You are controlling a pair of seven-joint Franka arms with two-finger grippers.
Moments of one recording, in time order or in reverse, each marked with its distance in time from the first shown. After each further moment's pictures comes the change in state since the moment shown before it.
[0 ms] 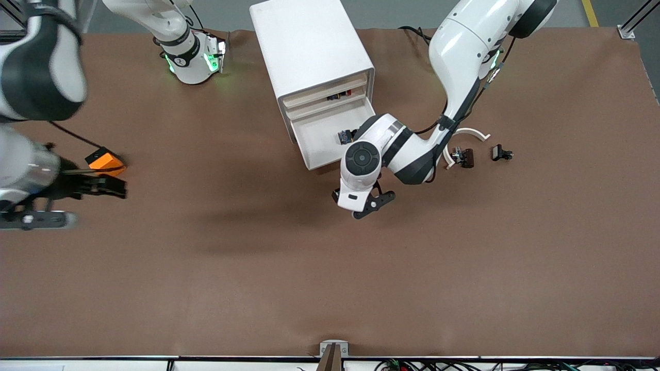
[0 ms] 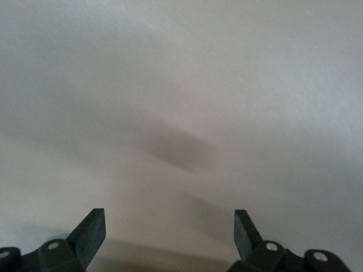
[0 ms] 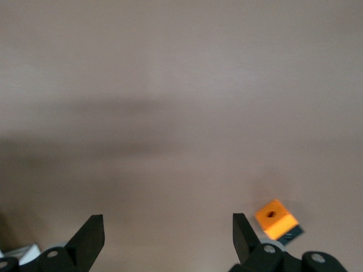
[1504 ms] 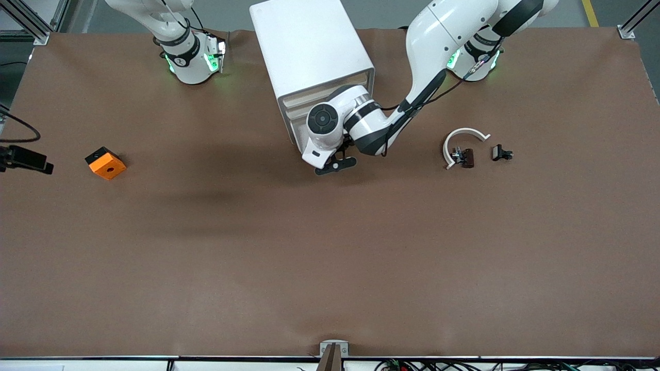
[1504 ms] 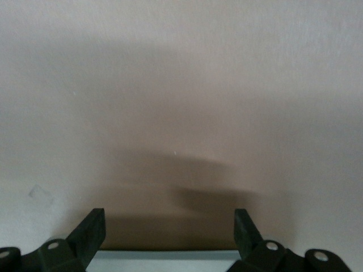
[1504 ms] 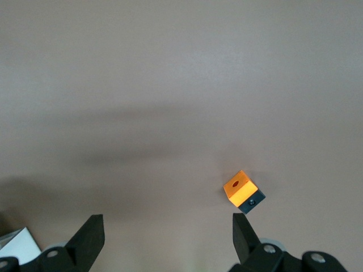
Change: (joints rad) left arm -0.006 -0.001 -0.218 -0.177 0.081 0.060 -0.005; right arm -0.108 -0.112 -0.007 0.010 0.000 -0.117 -0.039
